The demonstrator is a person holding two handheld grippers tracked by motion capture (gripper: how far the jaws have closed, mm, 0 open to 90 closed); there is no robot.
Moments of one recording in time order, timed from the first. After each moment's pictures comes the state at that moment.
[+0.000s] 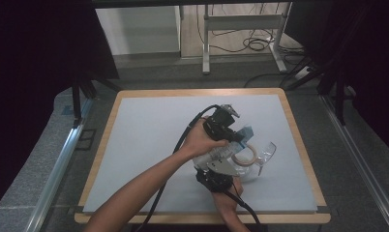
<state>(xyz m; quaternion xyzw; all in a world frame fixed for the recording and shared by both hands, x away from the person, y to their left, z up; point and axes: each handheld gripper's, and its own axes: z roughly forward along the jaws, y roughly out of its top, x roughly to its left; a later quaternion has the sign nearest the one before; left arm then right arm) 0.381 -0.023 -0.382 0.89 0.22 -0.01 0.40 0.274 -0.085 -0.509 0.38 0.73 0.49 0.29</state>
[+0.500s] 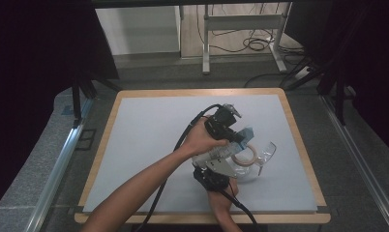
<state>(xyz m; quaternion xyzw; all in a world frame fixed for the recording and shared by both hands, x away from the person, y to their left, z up) 0.384 -0.028 -0.381 0.90 0.21 -0.02 0.38 0.275 -0.076 -0.511 0.41 0.70 0.51 0.30</state>
